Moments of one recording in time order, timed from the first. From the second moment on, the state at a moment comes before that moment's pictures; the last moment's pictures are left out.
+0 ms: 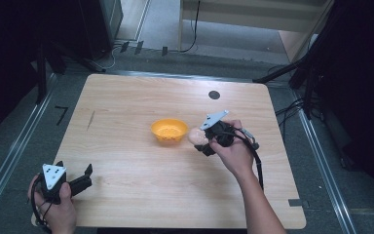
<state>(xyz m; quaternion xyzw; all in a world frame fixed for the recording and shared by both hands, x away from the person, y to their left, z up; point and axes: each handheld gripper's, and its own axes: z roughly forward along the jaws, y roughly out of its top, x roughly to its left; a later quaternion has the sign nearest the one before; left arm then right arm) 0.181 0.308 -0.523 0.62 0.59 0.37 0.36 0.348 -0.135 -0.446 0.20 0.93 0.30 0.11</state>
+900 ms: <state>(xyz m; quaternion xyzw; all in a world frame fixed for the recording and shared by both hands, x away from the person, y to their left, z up) 0.181 0.308 -0.523 0.61 0.59 0.37 0.36 0.392 -0.112 -0.425 0.12 0.95 0.29 0.09</state>
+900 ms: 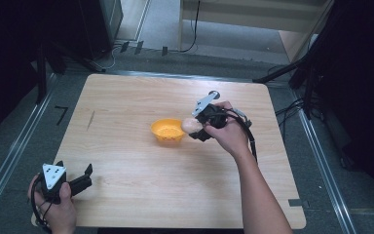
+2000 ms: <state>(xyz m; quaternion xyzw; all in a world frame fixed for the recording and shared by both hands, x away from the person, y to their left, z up) 0.180 0.311 -0.523 0.60 0.60 0.37 0.38 0.425 -0.043 -0.434 0.02 0.96 0.27 0.04</state>
